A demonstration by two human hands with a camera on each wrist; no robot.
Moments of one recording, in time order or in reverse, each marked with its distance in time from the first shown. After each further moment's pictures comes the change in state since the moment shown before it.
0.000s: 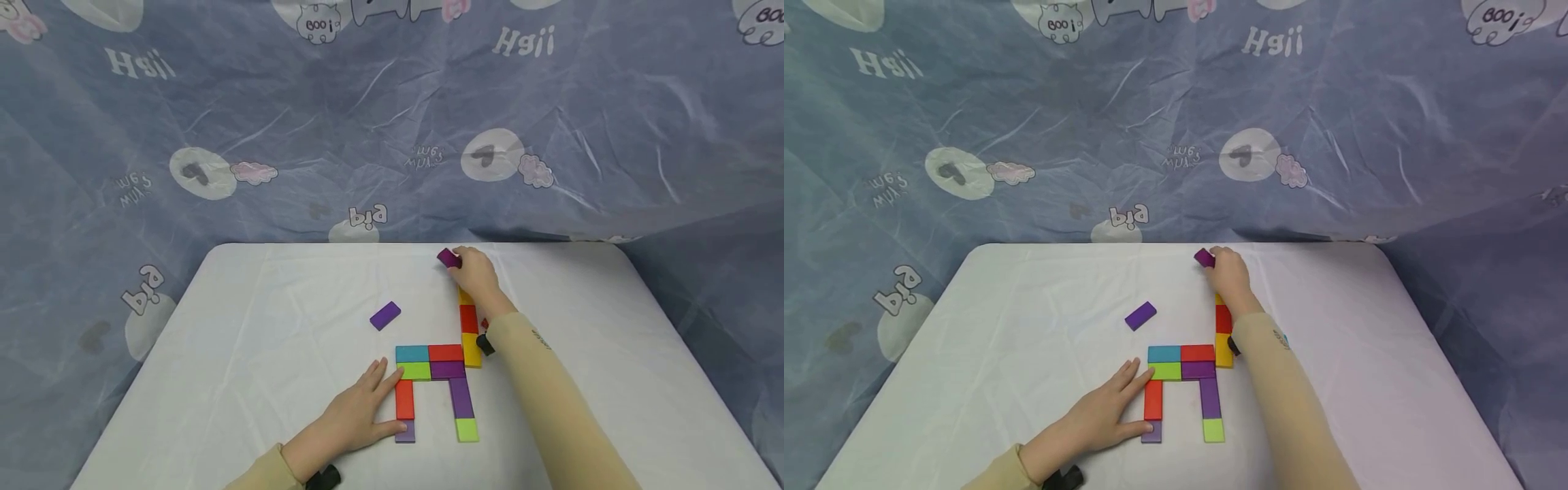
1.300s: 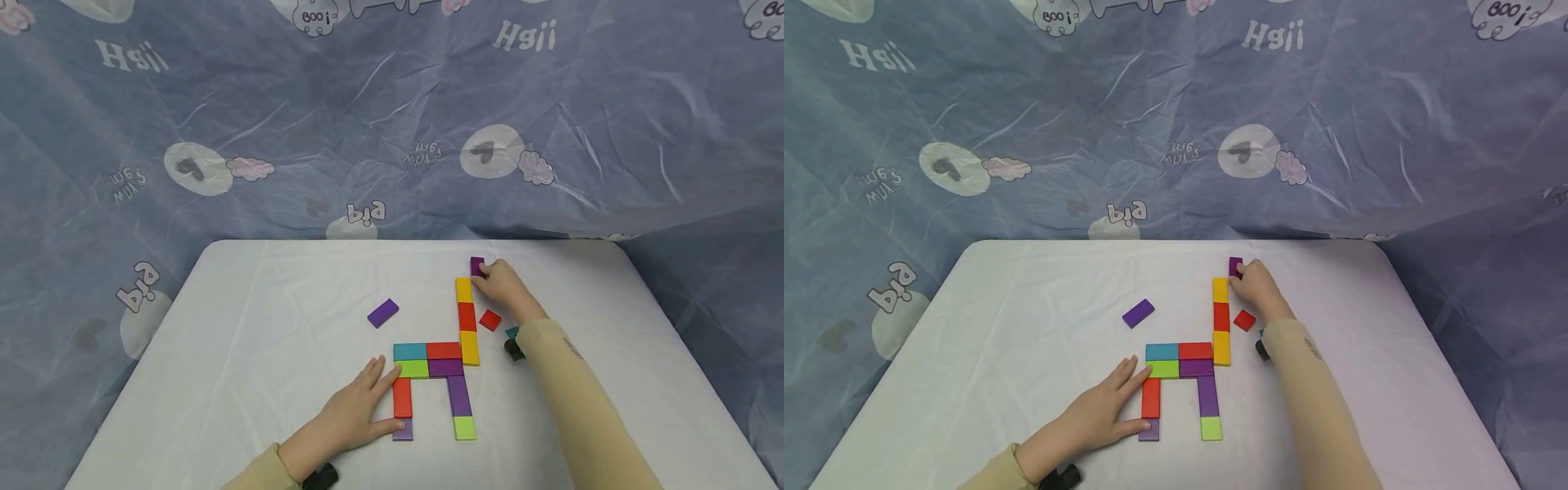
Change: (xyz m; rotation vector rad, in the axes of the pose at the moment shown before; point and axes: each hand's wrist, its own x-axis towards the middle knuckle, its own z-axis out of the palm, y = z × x) left_hand 0.000 0.000 0.000 0.003 0.030 0.019; right_hand -0.006 0.055 -0.015 -0.025 -0.274 0.154
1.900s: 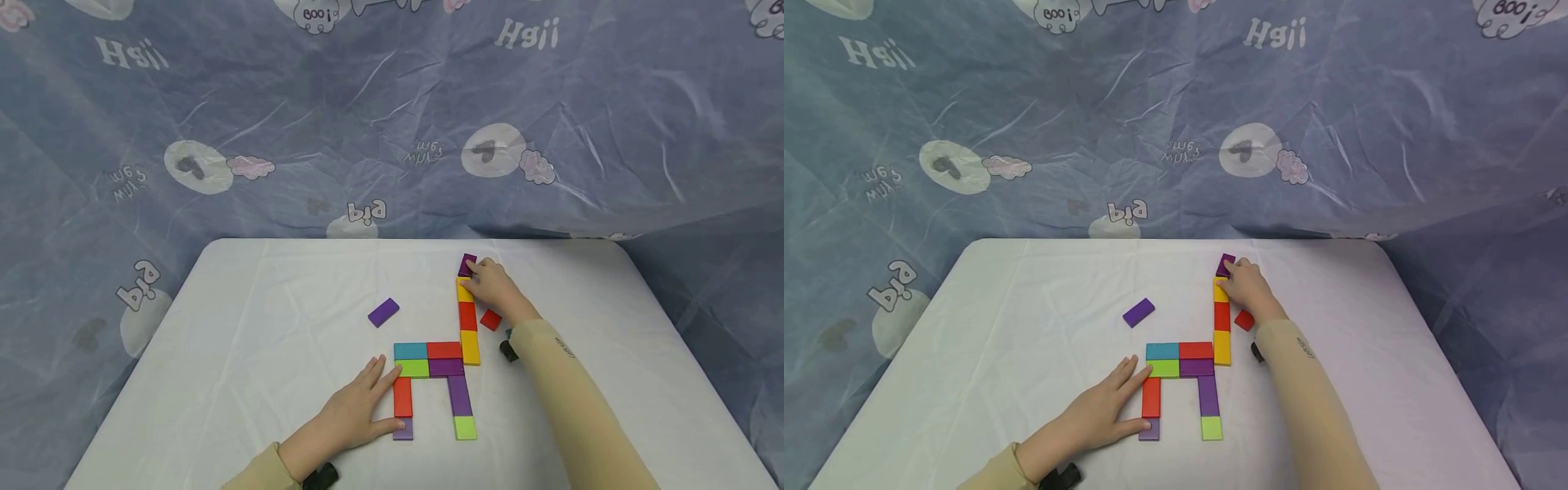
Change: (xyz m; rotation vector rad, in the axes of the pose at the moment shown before) left_hand 0.001 -0.002 0.002 0.007 -0.012 -0.012; right_hand 0.005 -0.010 0.013 -0.128 0.008 -0.104
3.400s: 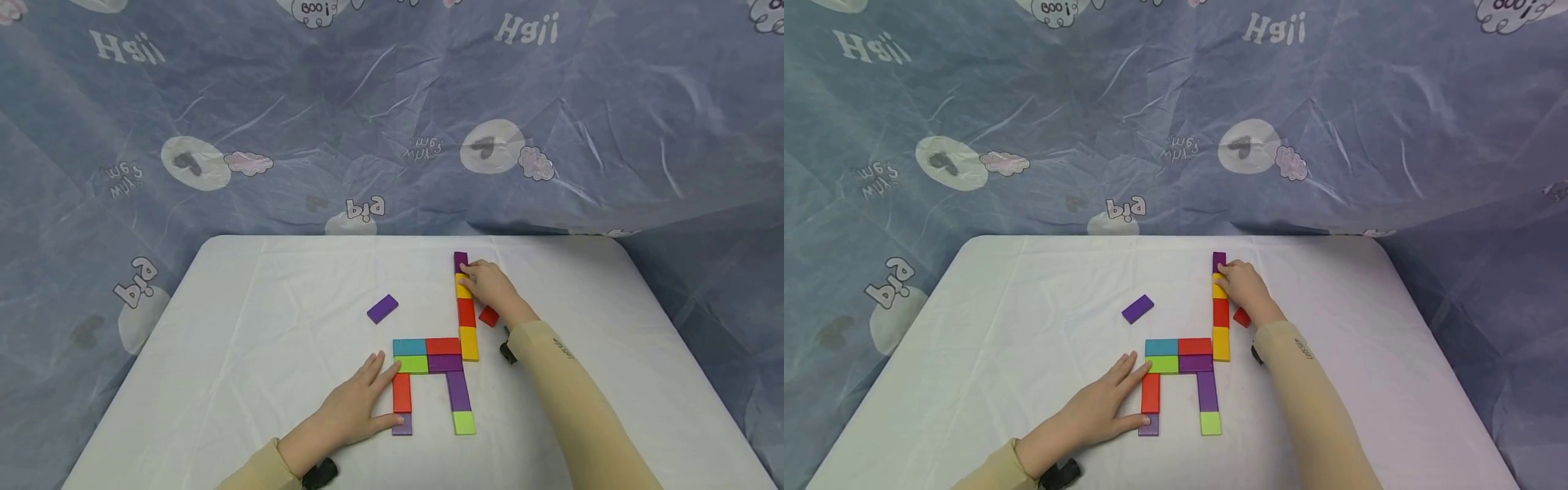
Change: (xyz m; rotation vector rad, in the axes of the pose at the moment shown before) left_hand 0.000 -0.001 0.000 0.006 0.017 0.014; right_hand -0.006 -0.002 0.005 -0.057 0.037 -0.073
